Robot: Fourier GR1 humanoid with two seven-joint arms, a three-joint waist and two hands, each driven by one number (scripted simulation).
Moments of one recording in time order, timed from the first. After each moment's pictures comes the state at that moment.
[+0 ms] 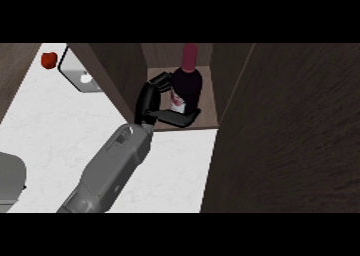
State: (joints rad) left arm -0.74 0.00 -0.26 -0.71 0.36 0.30 -0.44; right arm 0.12 -0.60 0.70 -2.51 0.05 -0.66 0.23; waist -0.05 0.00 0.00
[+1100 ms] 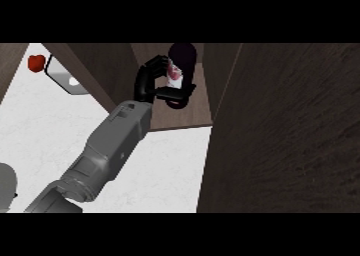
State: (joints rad) left arm -1.05 0.01 -0.17 -0.24 0.45 0.36 -0.47; right arm 0.18 -0.60 0.71 -2.50 0.02 -0.61 0.12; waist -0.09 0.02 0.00
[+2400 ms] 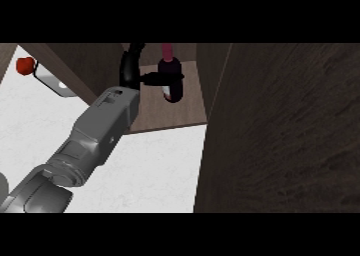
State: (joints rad) left arm -1.17 0.08 -0.13 -0.08 0.42 0.44 -0.57; right arm 0.21 -0.61 0.71 -2.49 0.00 -0.56 0.03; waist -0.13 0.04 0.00
